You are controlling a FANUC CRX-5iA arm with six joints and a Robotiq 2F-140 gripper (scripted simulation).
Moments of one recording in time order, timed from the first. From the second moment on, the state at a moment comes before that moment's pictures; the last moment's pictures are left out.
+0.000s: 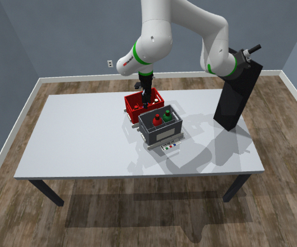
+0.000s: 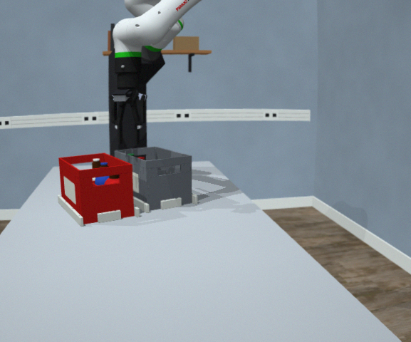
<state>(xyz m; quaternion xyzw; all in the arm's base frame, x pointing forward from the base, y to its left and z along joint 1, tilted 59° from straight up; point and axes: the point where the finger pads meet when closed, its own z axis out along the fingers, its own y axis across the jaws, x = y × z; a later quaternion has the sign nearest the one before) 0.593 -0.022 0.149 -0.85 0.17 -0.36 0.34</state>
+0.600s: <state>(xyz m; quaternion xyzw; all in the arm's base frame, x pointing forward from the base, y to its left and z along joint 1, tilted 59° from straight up) 0.647 -0.071 0.181 -0.85 0.17 -0.36 0.34</state>
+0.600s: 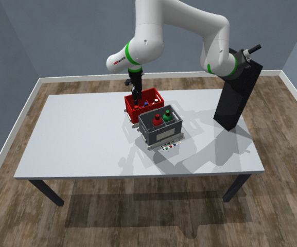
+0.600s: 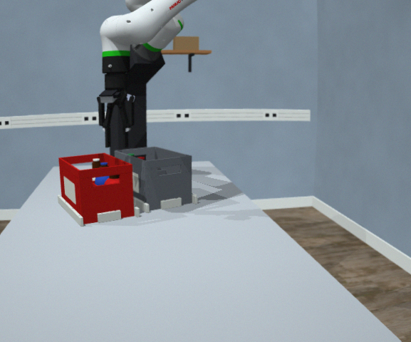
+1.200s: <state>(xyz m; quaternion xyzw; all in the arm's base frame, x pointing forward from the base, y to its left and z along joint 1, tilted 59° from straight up) 0.666 -0.087 0.190 -0.85 0.17 -0.36 0.34</state>
